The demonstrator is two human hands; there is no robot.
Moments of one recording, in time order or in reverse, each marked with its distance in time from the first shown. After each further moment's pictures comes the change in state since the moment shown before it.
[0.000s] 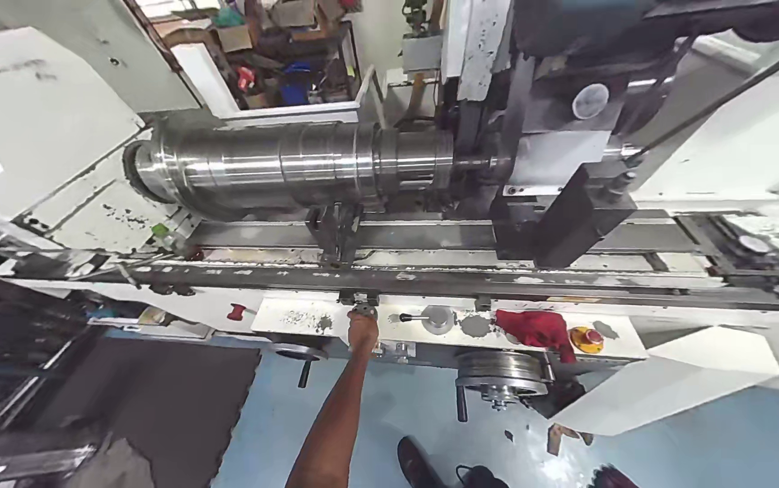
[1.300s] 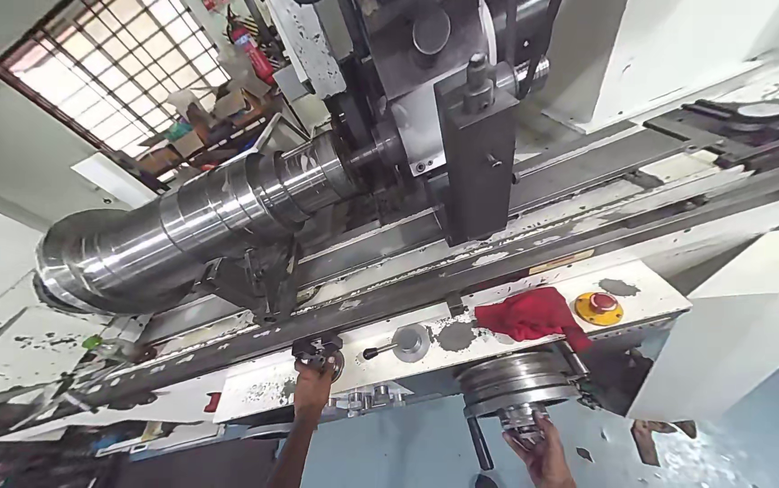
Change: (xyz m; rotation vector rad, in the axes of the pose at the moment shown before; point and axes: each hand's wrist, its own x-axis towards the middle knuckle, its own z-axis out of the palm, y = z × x) left_hand 0.040 -0.035 0.002 0.197 0.192 0.292; right_hand 0.113 0.138 0.144 0.365 -0.246 0.062
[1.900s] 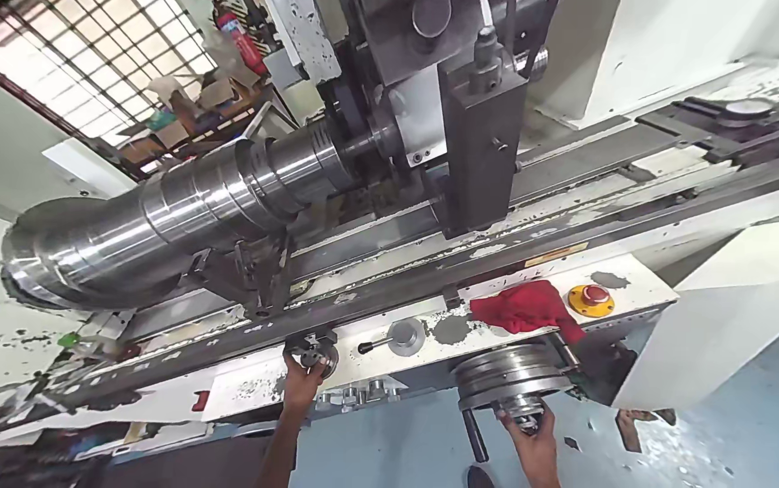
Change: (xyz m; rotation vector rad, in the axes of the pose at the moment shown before) left_hand 0.005 -0.021 -0.001 -0.455 -0.064 0.164; right_hand 0.000 0.022 -0.004 -0.540 0.057 -0.557
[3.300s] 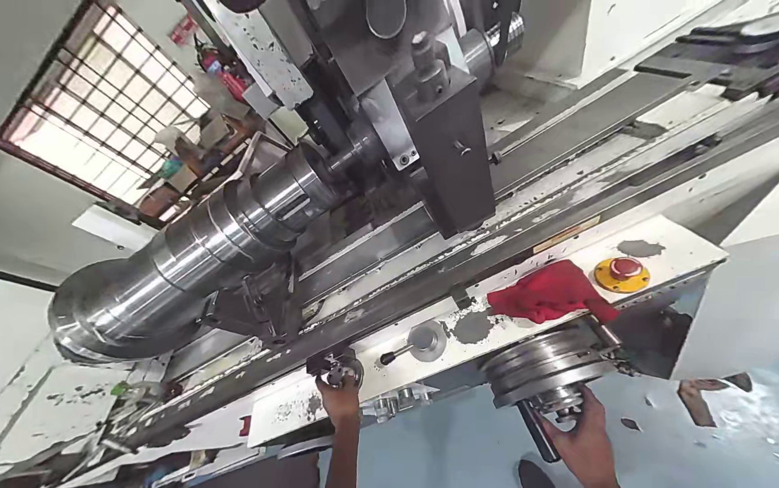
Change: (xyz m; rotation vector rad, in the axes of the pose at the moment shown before) left_hand -0.012 0.022 0.042 0.064 0.300 -0.145; right_hand 0.005 0.001 -0.005 -0.397 0.079 -0.295
